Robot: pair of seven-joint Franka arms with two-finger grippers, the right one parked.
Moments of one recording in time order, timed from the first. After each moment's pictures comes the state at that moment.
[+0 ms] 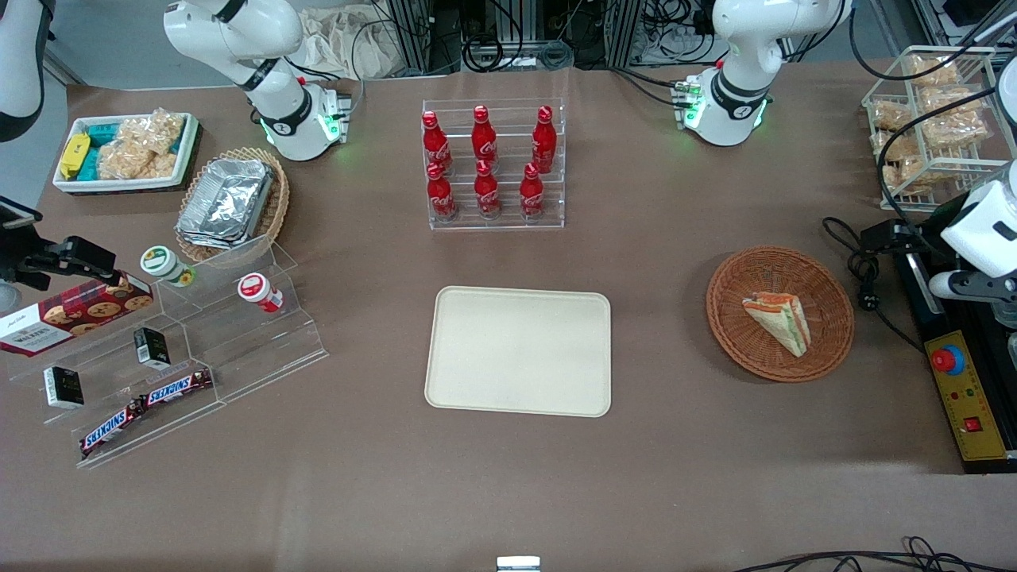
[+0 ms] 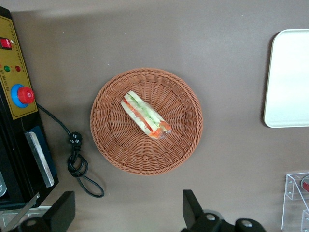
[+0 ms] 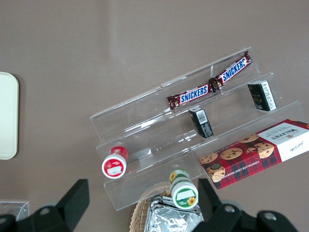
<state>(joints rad) 0.12 0.08 -0.10 -1.61 0.00 1.62 0.11</state>
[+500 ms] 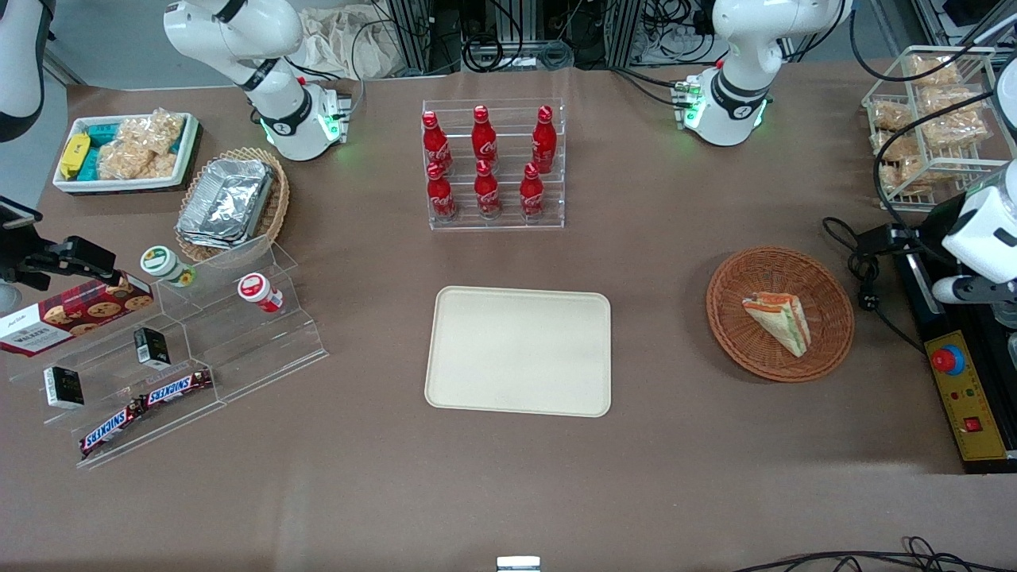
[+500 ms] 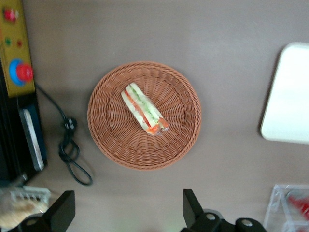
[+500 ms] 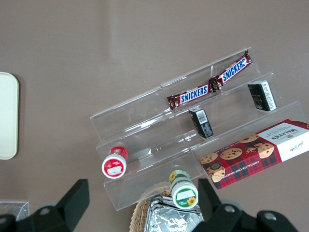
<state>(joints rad) 0.12 0.09 -0.10 -1.63 0.00 1.60 -0.12</state>
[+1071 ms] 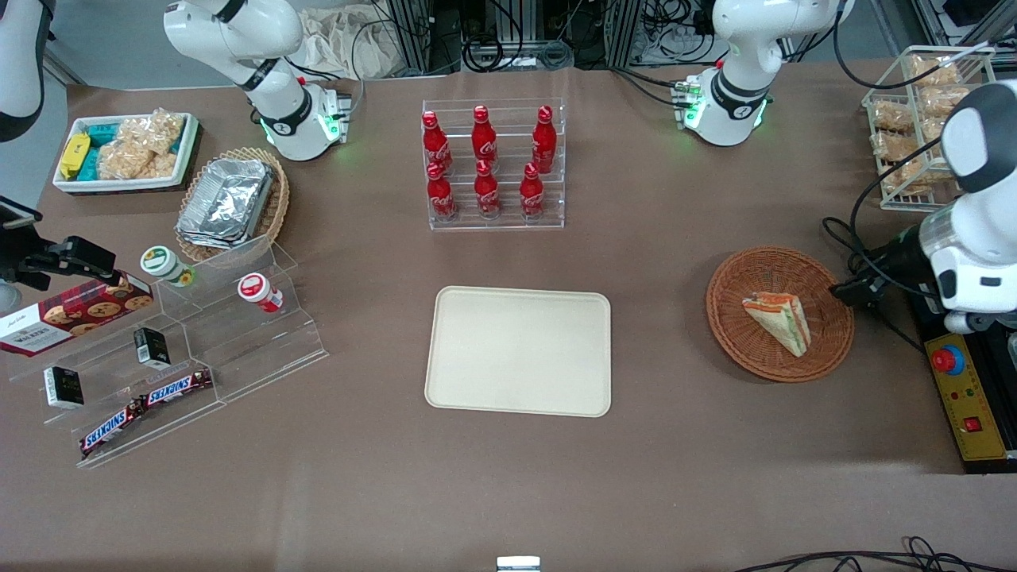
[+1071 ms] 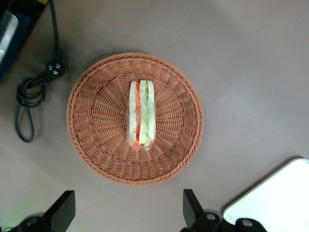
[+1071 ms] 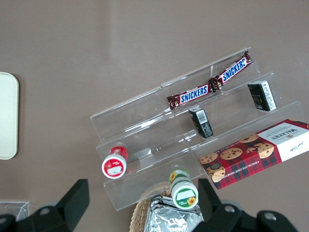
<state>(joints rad) 0.12 0.09 -0.10 -1.87 -0.02 1.87 -0.72</state>
